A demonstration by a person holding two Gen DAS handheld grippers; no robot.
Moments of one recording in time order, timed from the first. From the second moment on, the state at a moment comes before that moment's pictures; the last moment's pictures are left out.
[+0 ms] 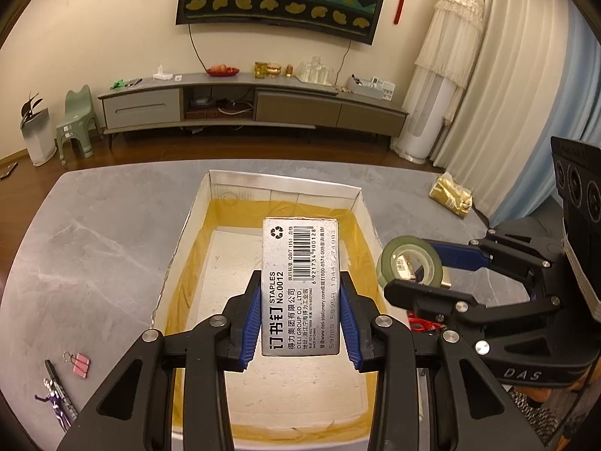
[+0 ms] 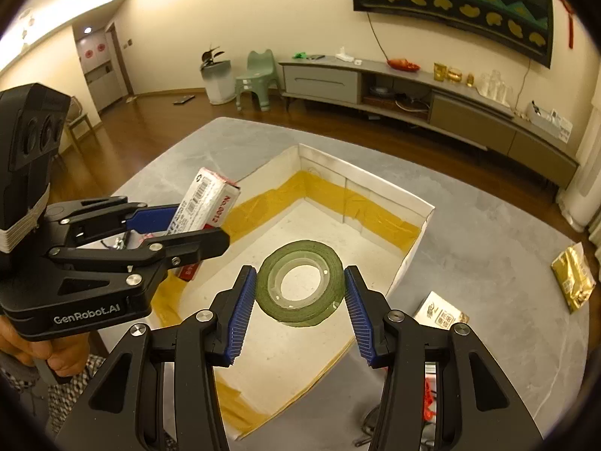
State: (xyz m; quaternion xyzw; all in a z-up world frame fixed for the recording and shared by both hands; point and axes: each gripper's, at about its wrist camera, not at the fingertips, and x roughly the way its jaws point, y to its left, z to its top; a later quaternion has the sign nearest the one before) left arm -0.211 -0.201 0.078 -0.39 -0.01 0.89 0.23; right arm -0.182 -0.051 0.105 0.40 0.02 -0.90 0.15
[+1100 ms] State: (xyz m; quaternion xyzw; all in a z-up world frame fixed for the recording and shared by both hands) left arm -0.334 -0.160 0.014 -0.51 0.06 0.84 0.18; right arm -0.307 -0.031 0.062 0.47 0.08 -0.86 0.16
